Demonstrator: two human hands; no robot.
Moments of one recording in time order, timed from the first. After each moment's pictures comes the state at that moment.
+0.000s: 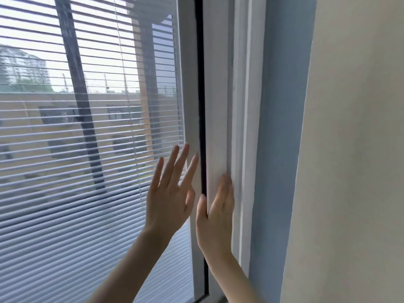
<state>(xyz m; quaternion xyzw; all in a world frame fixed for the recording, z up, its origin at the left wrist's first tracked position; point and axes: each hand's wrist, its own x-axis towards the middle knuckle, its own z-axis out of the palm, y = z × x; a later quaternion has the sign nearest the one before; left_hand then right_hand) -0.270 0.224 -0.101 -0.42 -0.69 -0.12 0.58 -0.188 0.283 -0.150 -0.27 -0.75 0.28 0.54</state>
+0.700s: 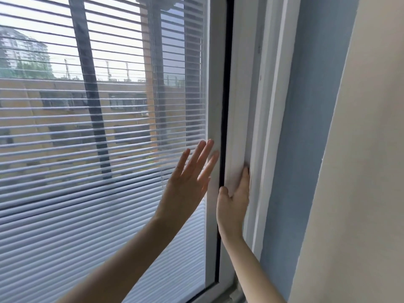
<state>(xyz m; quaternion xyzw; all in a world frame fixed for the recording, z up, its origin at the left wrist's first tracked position) -0.291 0.214 -0.107 -0.39 -0.66 0.06 0.64 -0.208 0.289 -0.145 -0.24 -0.63 0.43 0.59</state>
